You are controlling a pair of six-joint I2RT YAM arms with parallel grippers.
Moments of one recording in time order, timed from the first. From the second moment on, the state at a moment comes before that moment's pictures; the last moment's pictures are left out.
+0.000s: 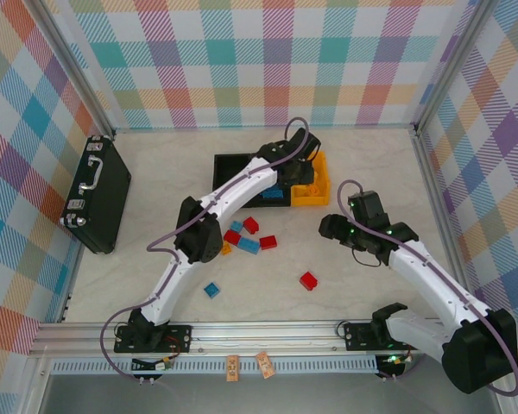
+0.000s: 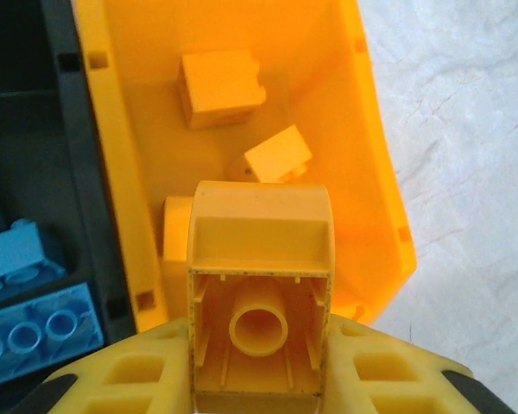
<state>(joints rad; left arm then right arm) -0.77 2.45 2.46 -0.96 -0.10 -0.64 0.38 1.03 0.73 -0.63 -0.11 0.66</state>
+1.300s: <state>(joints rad) -0.78 2.24 2.17 -0.84 -0.11 -0.57 0.37 1.04 0.70 -0.62 -0.15 0.67</state>
